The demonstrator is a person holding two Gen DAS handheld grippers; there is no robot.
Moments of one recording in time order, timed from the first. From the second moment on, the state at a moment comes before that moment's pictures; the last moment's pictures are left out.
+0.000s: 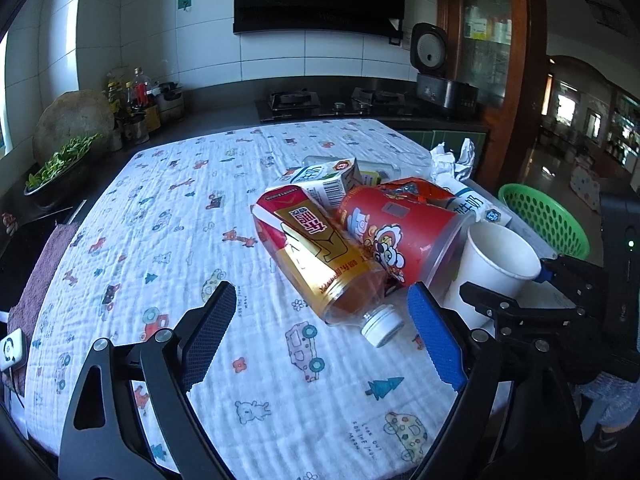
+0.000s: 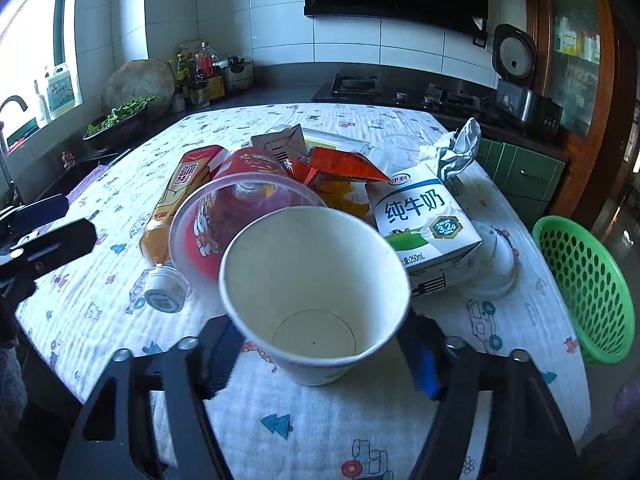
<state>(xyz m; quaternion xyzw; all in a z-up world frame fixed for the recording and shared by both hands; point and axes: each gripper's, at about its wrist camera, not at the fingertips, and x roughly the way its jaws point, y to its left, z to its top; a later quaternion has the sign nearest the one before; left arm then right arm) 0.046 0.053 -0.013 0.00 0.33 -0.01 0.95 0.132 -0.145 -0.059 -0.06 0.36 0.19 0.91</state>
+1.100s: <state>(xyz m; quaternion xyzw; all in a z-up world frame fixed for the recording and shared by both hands) 0.089 -0.013 -0.016 0.11 0.29 0.01 0.95 0.084 -0.255 -0.022 -0.02 0.33 0.09 0.94</state>
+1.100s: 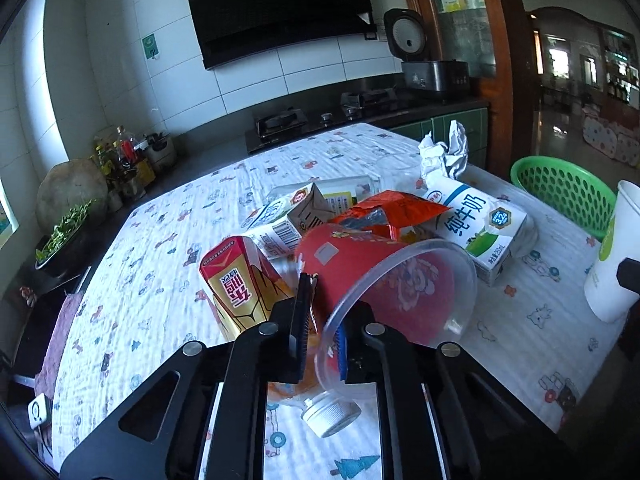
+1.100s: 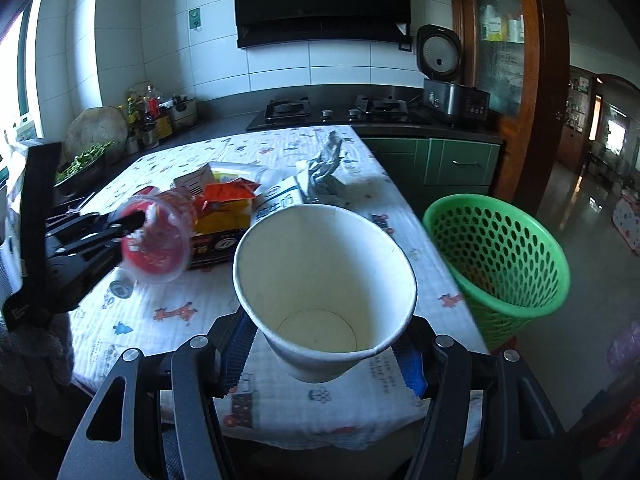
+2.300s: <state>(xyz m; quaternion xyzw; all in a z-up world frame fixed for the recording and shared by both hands) 0.169 -0.139 0.048 0.04 0.28 -0.22 0.93 0.222 -0.449 -0.080 0.04 0.39 -0.07 0.92</state>
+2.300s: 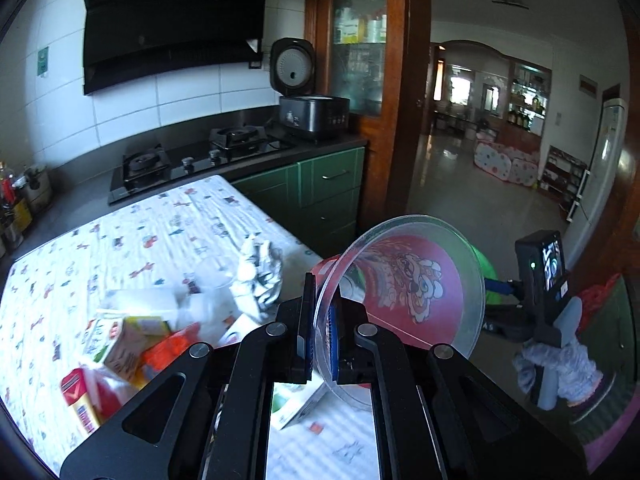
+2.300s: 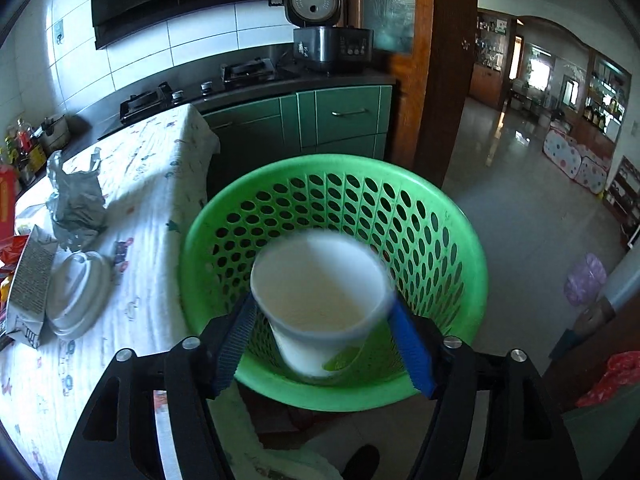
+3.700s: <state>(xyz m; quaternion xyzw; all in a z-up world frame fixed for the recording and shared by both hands) 0.240 -0.290 -0.021 0.09 0.38 -0.29 0.87 0.111 -0.471 -0.046 0.03 0.33 -0.10 0.94</state>
